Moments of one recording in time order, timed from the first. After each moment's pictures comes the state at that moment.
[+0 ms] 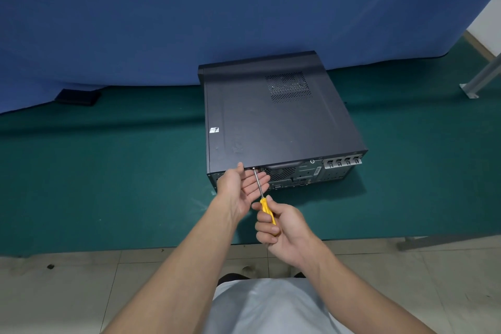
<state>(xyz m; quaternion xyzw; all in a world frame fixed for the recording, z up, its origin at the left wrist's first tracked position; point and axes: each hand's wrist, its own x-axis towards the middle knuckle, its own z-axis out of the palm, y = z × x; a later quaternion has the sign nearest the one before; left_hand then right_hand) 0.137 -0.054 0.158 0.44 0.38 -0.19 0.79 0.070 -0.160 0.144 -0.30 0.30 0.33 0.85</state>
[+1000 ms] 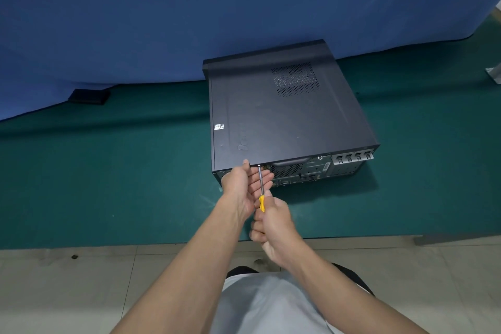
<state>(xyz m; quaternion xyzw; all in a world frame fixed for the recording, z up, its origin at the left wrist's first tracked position) 0.138 -0.061 0.163 0.47 0.42 -0.16 0.76 0.073 -0.122 0.149 -0.48 0.33 0.23 0.78</state>
